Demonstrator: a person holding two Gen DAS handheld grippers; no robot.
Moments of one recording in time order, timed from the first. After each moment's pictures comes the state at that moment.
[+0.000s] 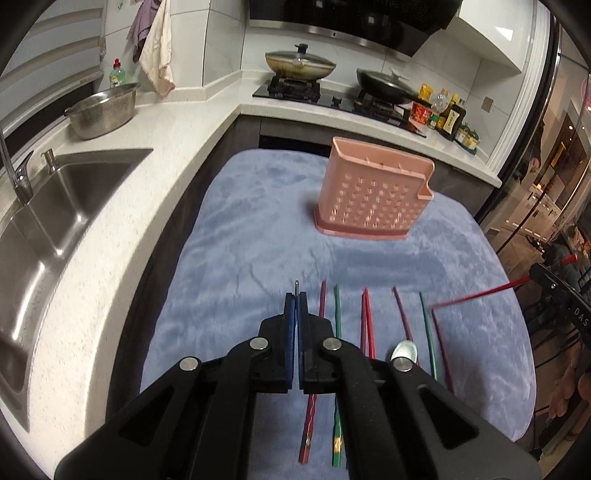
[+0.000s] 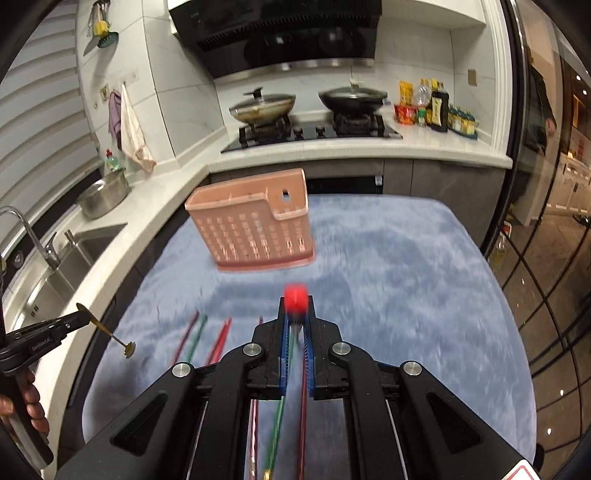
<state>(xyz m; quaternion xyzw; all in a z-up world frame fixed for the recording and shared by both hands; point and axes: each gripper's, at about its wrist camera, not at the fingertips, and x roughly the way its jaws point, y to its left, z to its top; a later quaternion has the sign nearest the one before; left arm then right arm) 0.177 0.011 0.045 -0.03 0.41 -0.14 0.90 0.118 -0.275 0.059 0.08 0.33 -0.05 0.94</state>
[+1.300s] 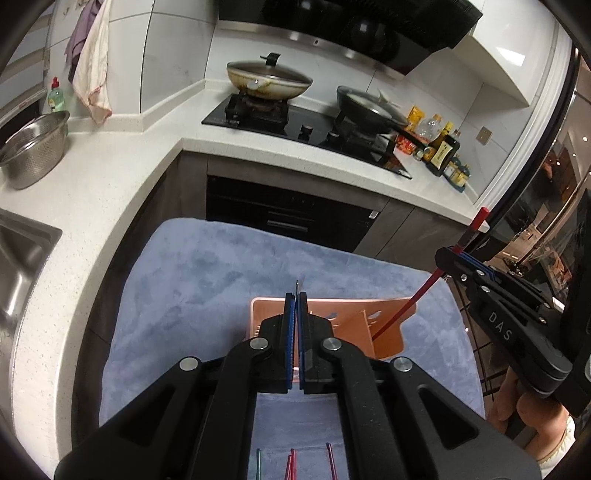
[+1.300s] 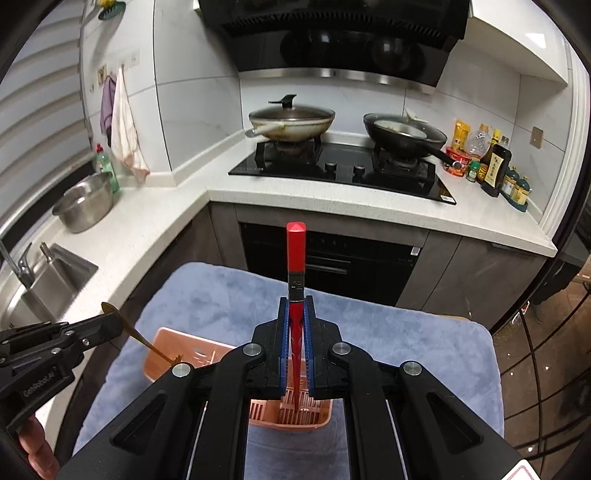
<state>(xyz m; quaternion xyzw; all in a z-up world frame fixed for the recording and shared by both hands) 0.376 -0.095 0.095 -0.07 0.42 -0.18 0.89 0.375 -0.281 0.101 0.01 0.35 -0.02 0.94</state>
